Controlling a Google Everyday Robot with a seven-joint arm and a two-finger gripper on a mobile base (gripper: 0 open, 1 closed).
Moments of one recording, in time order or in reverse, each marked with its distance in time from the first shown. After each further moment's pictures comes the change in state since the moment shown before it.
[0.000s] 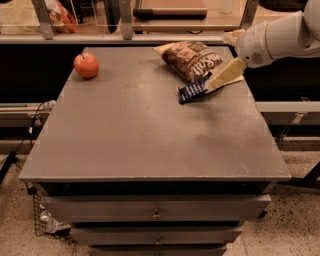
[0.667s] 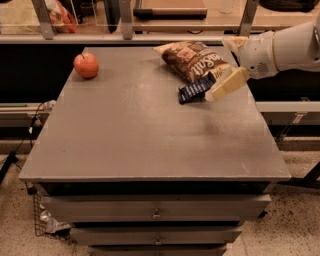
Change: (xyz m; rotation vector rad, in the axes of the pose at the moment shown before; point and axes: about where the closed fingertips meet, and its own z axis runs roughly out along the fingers) arm -0.013 0.046 -0.014 -0.074 -0.091 0.040
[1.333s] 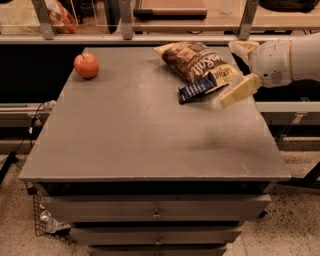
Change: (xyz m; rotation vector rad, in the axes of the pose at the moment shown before) arm -0.007 0.033 -0.027 -0.017 -0.071 0.026
